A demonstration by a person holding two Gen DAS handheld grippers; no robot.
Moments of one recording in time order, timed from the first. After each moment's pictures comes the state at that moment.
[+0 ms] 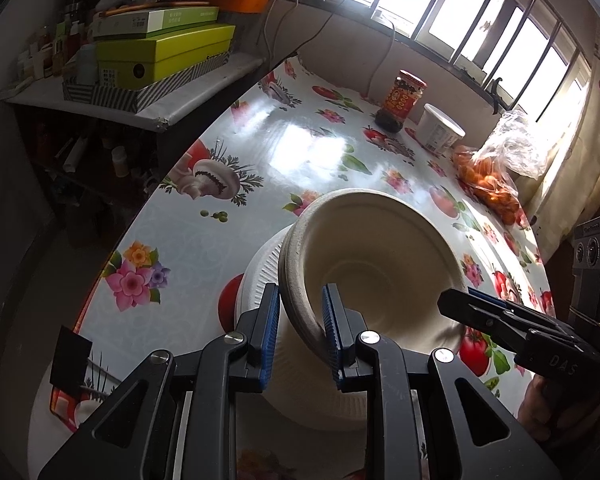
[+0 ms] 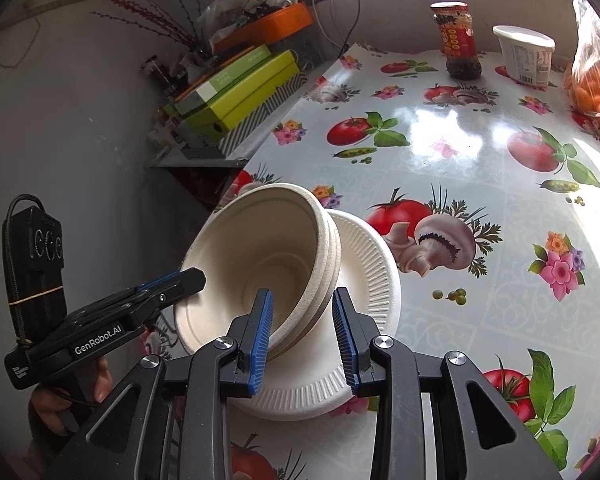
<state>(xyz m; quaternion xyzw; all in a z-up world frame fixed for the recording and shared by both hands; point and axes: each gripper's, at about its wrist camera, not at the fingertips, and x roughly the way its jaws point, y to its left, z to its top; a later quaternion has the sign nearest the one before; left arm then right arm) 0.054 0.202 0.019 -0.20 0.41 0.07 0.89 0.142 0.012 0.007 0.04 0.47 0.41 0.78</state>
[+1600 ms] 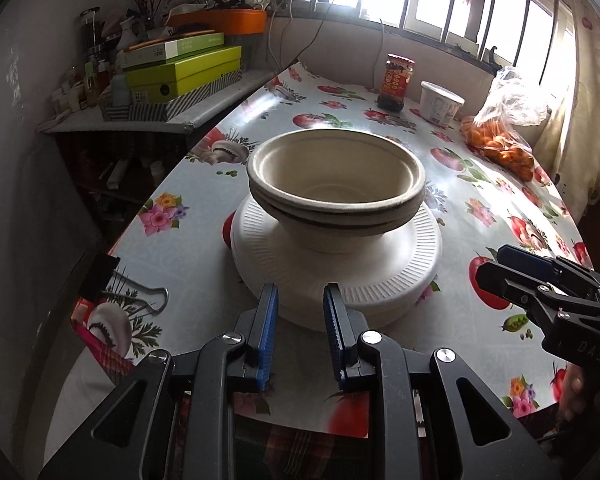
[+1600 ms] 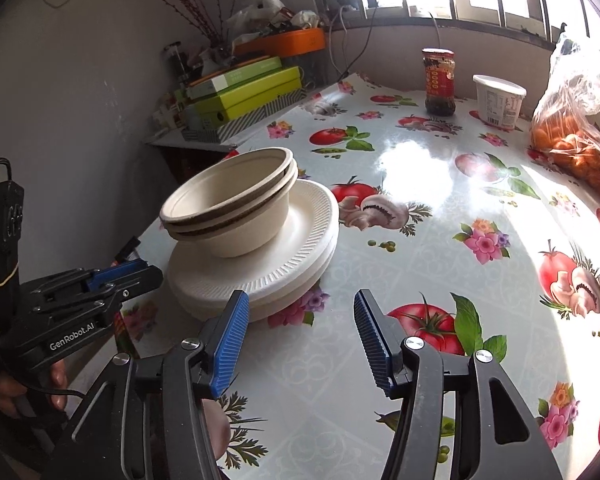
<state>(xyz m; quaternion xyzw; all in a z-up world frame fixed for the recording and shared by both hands) -0.012 0.123 0.004 -0.12 0.40 0.14 0.90 0.079 -0.059 0.000 -0.05 0.39 0.41 0.82</state>
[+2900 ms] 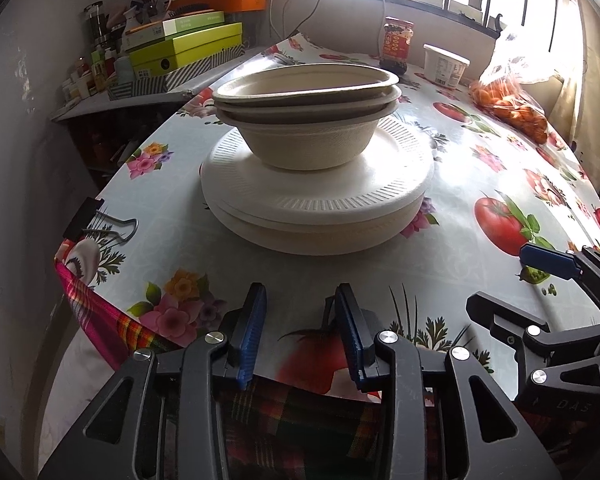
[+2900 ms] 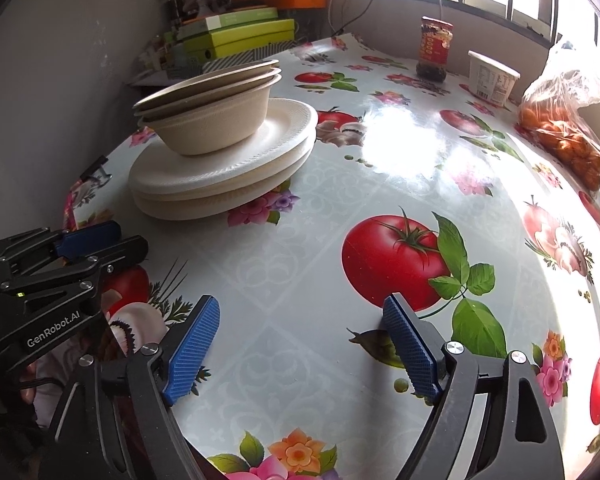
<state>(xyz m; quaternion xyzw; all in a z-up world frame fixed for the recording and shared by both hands) -0.019 0.075 -0.032 -0.09 0.42 0.18 0.88 0.057 -0.071 -0.043 -0.14 0.43 0.37 0.81</state>
